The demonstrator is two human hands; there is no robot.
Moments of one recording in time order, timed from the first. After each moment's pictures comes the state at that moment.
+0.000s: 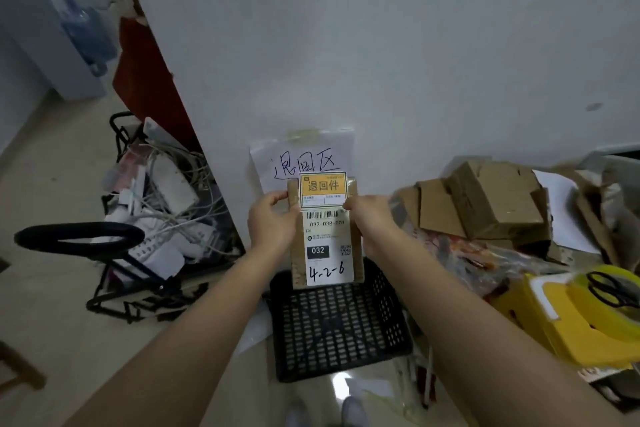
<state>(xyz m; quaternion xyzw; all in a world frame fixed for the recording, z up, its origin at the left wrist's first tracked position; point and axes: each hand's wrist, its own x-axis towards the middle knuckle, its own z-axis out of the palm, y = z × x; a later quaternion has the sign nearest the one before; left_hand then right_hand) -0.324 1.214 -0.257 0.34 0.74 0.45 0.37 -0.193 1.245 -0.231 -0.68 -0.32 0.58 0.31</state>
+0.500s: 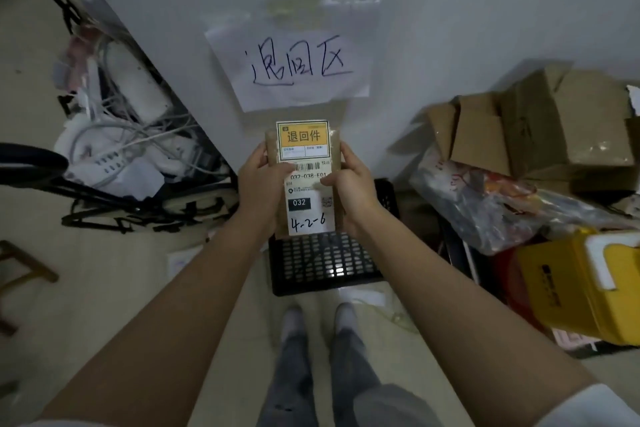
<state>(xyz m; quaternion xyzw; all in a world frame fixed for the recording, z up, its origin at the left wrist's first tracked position) -0.316 1.234 -0.351 0.20 0.70 0.47 0.51 -0.198 1.259 -0.361 -0.60 -0.29 0.68 0.30</state>
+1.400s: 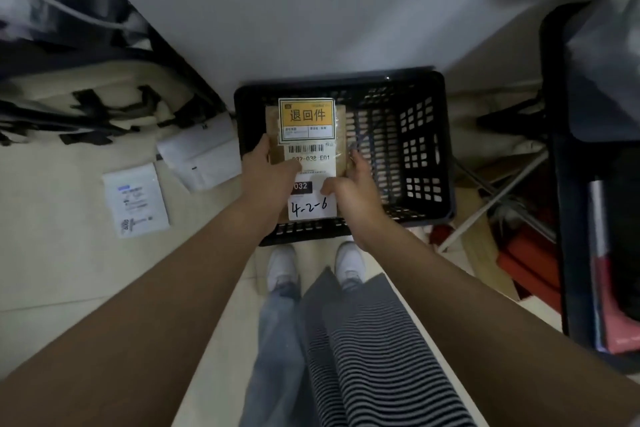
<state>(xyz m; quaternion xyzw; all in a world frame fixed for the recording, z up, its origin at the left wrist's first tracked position) -0.310 1.208 -0.686 0.14 0.75 0.31 0.57 -0.190 1.213 -0.698 -0.67 -0.27 0.67 0.17</state>
